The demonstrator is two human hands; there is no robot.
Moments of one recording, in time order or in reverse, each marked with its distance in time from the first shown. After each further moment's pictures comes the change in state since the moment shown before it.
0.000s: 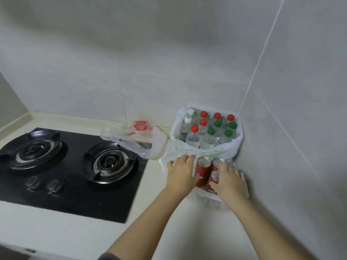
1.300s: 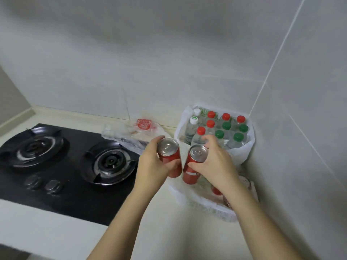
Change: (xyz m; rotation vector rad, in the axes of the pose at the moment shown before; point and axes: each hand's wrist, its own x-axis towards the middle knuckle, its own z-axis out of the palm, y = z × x) left_hand 0.003 -0.054 -0.066 -0.668 0.345 -0.238; right_hand 0.029 -0.068 -0.057 0.566 0.117 -0.289
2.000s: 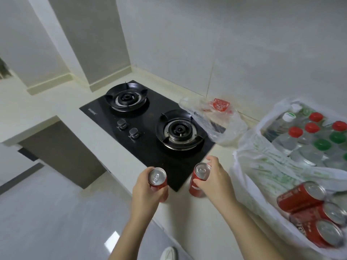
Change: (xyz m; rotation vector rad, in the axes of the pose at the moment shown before) left_hand -0.156 -0.127 -0.097 0.182 0.448 -0.463; right_hand -0.058 -0.046 0.164 0.065 -0.441 -0.094
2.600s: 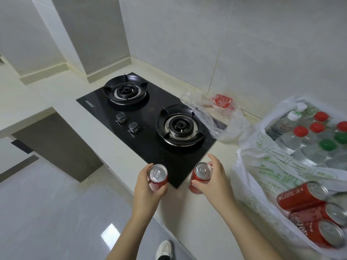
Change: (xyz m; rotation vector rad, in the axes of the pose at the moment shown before) left_hand 0.004 -0.039 0.014 -0.096 -0.018 0.007; right_hand -0.003 0.018 0.018 0.127 0.004 -0.084
